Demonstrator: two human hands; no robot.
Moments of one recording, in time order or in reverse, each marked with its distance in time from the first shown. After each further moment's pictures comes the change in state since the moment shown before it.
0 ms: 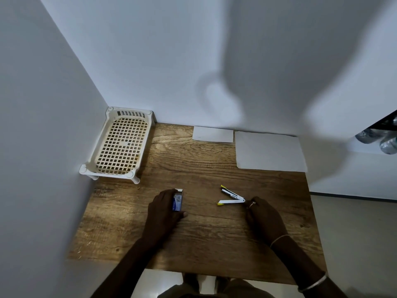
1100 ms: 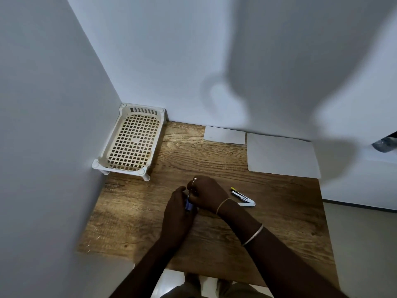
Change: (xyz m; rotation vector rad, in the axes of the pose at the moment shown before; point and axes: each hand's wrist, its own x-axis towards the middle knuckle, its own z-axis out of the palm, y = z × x) left_hand -0.012 0.016 0.018 -0.221 0.124 -0.103; right_hand 0.106 -0.166 -0.011 0.222 -0.081 -0.428
